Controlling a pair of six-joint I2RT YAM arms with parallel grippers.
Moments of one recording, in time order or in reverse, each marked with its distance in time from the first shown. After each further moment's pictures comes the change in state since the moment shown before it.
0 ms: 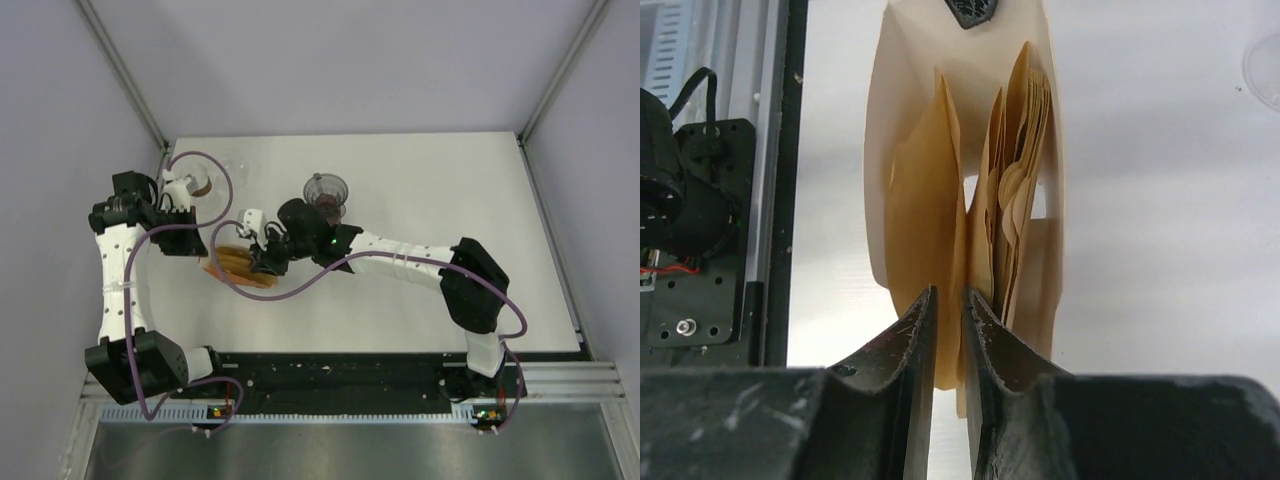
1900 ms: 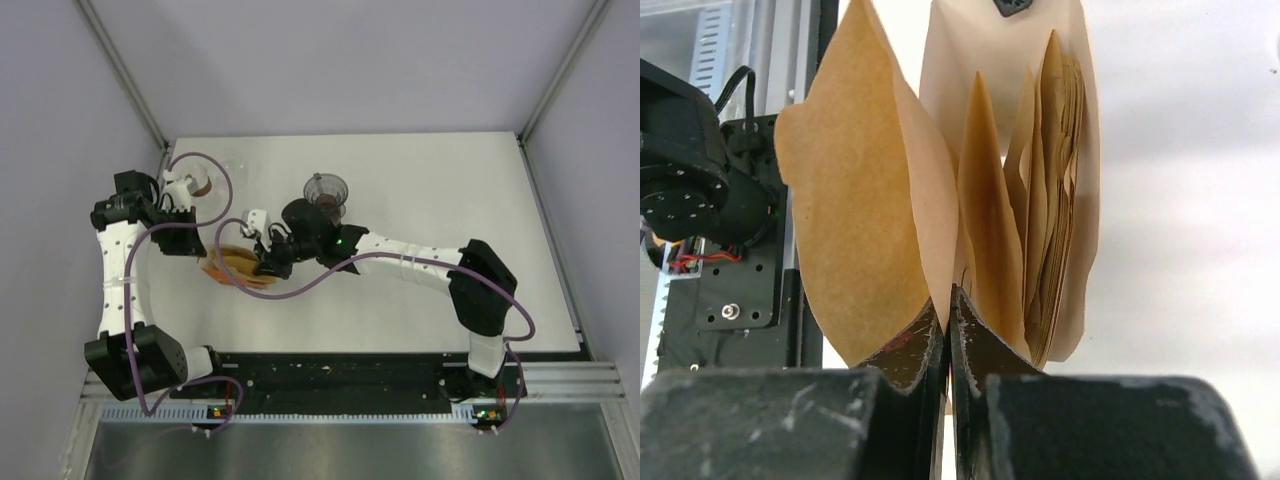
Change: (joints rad) left arm -0.002 0.021 -0.005 0.010 -0.026 0.000; right arm 0.000 -0.045 -0.030 -0.021 -0.028 0.042
